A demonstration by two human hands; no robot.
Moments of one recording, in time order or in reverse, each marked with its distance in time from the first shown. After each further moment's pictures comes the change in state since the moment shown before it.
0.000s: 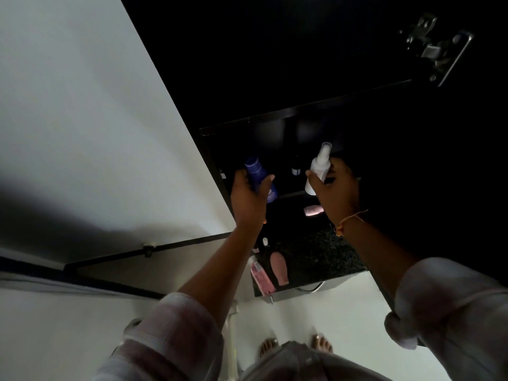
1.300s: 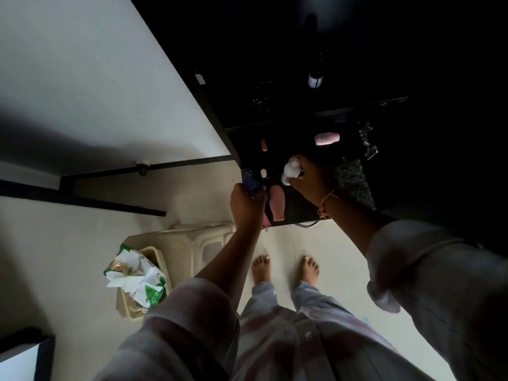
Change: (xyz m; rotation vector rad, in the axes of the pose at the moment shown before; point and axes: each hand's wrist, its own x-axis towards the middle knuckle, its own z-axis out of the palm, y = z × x) left_hand -0.102 -0.165 0.012 0.412 0.078 -0.521; right_hand -0.083 0.114 0.074 -0.155 -0.681 0.060
